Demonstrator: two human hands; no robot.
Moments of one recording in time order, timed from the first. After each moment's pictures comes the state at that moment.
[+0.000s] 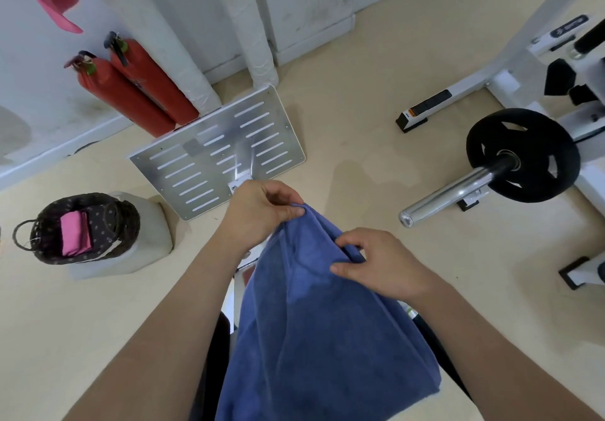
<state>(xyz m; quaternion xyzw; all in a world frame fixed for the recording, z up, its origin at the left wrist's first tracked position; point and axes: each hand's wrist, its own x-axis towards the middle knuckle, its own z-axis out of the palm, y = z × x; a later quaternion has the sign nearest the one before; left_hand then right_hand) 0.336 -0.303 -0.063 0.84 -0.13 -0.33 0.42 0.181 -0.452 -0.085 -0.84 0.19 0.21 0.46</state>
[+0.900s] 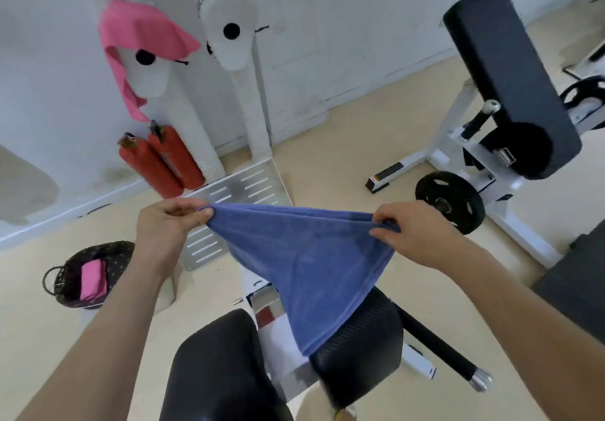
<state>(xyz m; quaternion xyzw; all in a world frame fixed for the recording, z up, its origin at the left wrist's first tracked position) 0.332 -0.140 0.097 0.80 -0.06 -0.11 0.59 0.132 -0.437 0.118 -0.95 0.17 0.06 0.23</state>
